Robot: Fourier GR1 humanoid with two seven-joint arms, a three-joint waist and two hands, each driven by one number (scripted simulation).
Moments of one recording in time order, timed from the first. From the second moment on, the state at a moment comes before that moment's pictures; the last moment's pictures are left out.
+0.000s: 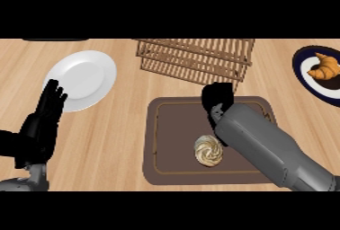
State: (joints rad) left arm -0.05 0.35 -0.09 -1.67 0.19 0.31 0.10; right arm -0.86 -0.28 0.78 -1.04 0.50 0.55 0.97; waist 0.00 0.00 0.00
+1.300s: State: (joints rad) left arm -0.11 0.29 -0.10 -1.65 0.13 0.28 0.13; right arm -0.75 -0.05 0.65 -1.08 0.69 0.19 1.11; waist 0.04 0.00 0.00
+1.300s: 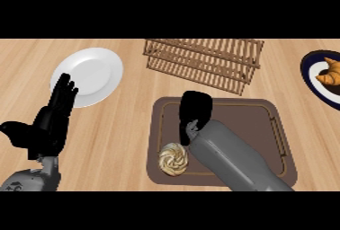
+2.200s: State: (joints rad) left arm -0.13 0.28 -0.09 -1.62 0.12 0.28 0.15; right arm -1.08 -0.02 0.57 -1.22 0.78 -0.19 1.22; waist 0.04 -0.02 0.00
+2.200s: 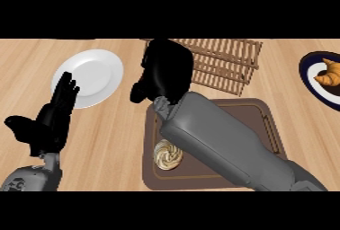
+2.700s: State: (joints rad) left arm -0.10 0.29 -0.07 -1.64 0.12 0.28 0.15; right arm -1.19 -0.01 0.43 -1.16 0.96 -0.20 1.24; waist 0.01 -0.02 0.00
